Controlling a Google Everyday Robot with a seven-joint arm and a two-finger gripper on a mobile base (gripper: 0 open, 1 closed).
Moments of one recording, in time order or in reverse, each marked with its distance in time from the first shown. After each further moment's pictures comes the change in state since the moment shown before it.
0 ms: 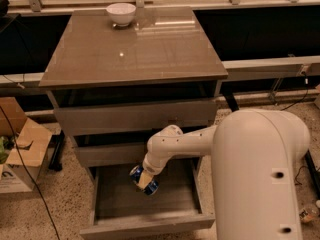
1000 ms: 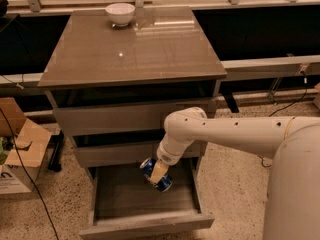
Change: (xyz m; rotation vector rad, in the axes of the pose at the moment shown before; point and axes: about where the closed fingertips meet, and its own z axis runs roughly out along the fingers) arm 0.025 0.017 -0.120 -0.066 0.013 -0.002
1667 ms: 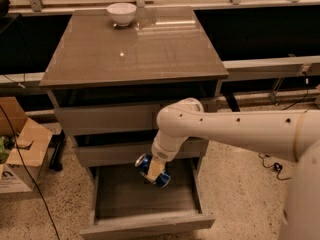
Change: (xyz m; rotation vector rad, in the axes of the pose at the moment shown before) arm -0.020 0.018 -0.045 0.066 0.012 -0.110
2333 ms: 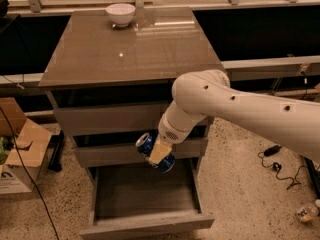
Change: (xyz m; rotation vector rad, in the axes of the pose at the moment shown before) arm -0.020 0.011 -0.124 0.043 -0.111 0.012
